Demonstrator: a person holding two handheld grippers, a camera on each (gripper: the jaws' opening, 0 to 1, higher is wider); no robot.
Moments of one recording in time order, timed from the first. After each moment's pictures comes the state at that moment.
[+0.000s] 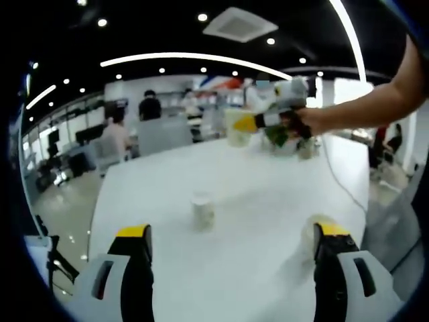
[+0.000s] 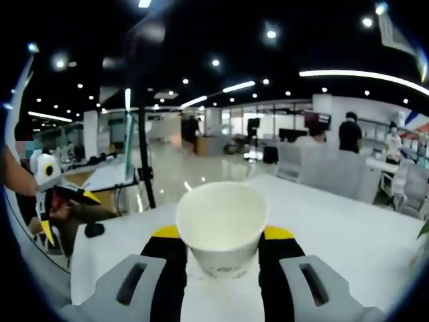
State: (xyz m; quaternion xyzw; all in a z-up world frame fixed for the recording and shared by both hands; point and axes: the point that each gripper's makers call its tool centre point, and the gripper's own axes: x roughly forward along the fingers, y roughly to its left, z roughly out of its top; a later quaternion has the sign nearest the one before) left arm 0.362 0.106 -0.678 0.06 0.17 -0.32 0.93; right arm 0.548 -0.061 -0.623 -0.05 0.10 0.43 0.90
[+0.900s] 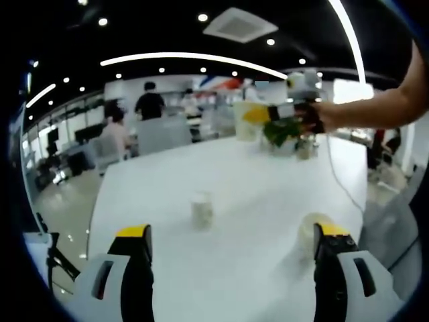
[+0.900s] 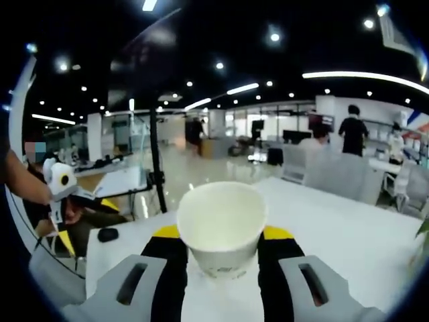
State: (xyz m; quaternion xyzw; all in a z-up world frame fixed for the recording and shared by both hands) left arm 0.363 0.109 -0.681 0.05 0.17 -0.32 0.93; right arm 0.514 -0.050 -0.605 -0.04 0.10 0.44 0.89
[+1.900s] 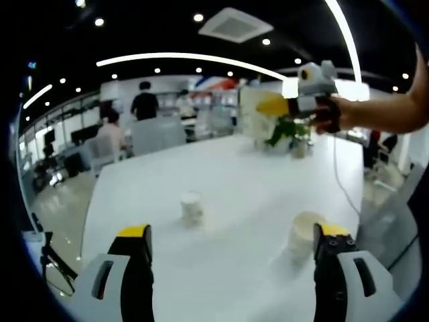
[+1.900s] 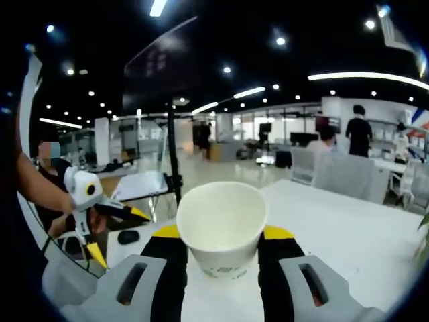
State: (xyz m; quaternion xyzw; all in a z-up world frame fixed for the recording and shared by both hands) left arm 0.354 0.096 -0.690 0.06 0.17 -0.33 0.93; right arm 0.448 -0.039 -0.594 -0.03 0.09 0.46 0.88
